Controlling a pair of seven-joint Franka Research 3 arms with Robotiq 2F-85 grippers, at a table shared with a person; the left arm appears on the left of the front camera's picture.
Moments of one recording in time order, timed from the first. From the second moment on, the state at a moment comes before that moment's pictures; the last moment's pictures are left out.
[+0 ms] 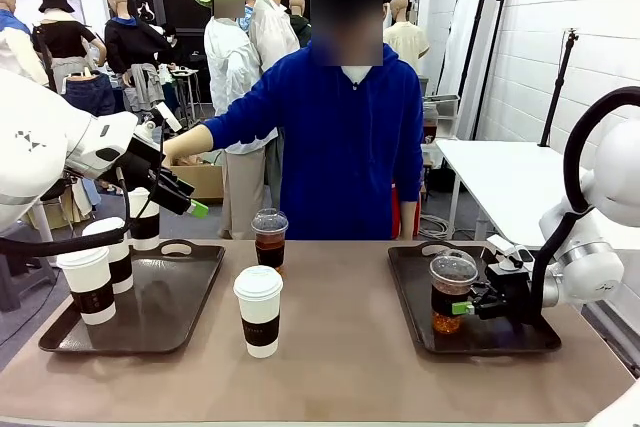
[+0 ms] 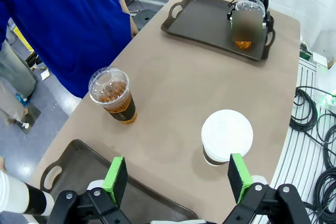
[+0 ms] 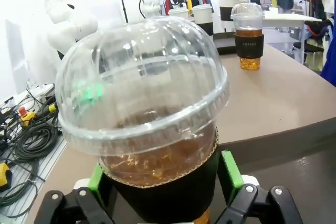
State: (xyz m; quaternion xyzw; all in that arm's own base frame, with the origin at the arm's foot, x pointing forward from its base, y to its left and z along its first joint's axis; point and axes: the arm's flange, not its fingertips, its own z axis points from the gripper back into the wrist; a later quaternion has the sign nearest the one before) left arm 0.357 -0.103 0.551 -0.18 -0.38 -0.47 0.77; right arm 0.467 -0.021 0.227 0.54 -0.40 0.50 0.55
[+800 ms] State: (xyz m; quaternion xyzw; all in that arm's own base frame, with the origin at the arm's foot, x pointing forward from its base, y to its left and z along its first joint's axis) left arm 0.357 -0.103 0.551 -0.18 -0.38 -0.47 0.77; right arm 0.462 -0.062 0.236 0.52 -0.42 0.47 0.58
